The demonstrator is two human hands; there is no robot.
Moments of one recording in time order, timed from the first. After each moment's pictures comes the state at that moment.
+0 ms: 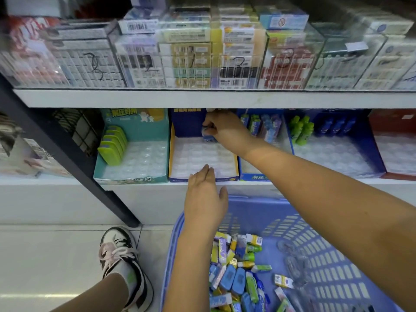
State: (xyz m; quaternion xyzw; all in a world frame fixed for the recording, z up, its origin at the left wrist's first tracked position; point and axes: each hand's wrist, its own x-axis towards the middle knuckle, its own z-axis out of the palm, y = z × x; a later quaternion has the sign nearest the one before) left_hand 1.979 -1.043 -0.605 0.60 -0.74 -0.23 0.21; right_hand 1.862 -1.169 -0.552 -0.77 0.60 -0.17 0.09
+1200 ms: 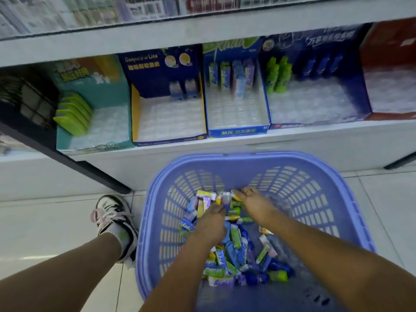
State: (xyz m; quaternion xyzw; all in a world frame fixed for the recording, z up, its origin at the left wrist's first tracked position) left_hand 1.947 -0.962 -0.778 0.46 -0.83 -0.29 -0.15; right_hand 1.769 -0.963 -0.813 -0.72 0.64 0.12 0.22
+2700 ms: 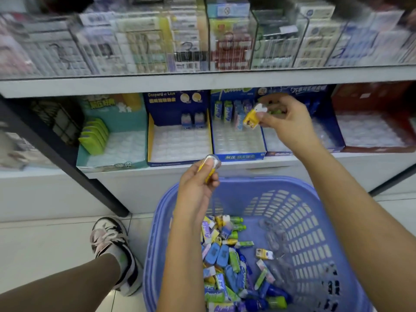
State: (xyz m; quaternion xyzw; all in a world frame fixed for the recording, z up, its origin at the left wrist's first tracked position) left_hand 1.949 -1.003 -0.590 0.36 -0.28 -0.74 0.50; right_hand 1.741 -1.038 -0.526 -0.53 0.60 -0.54 0.27
